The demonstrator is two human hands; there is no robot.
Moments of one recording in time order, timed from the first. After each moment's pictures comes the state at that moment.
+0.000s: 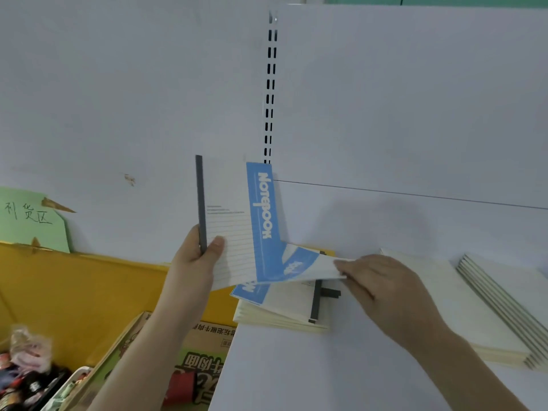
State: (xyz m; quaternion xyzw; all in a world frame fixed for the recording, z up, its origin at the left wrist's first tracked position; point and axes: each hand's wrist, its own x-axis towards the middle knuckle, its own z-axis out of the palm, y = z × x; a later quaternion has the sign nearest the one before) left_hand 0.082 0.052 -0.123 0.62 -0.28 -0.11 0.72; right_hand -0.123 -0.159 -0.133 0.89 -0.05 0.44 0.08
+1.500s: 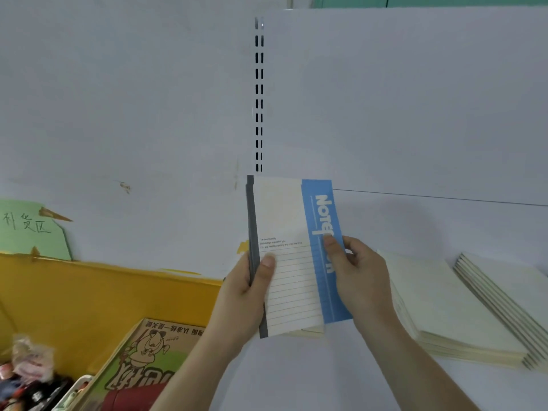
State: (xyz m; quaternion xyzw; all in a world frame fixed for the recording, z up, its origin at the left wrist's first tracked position) left_hand 0.017 0.019 -0.129 0.62 -0.35 -0.15 0.69; right_hand -0.082 -0.126 -0.116 0.72 -0.29 0.45 -0.43
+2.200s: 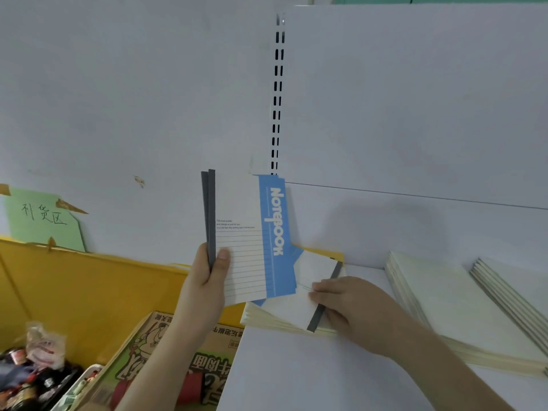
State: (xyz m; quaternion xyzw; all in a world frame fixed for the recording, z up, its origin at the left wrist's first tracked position) left_hand 0.071 0.055 -0.143 0.66 -0.29 -0.06 0.70; right_hand -0.090 -0.160 -0.162 0.98 -0.02 0.17 0.04
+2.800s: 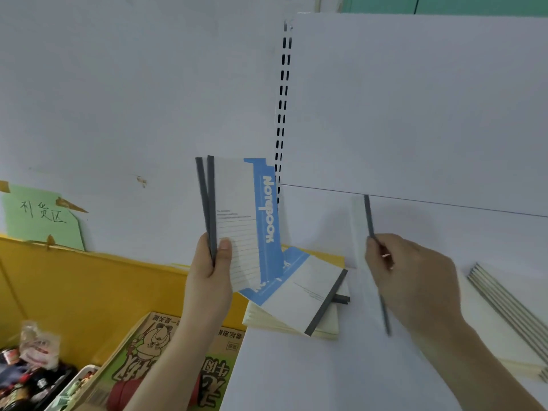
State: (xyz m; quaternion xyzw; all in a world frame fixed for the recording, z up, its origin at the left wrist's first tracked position) left_hand 0.065 0.047 -0.131 0.62 -0.26 -0.02 0.74; right_hand -0.113 -0.145 -0.099 0.82 -0.27 0.50 0.07
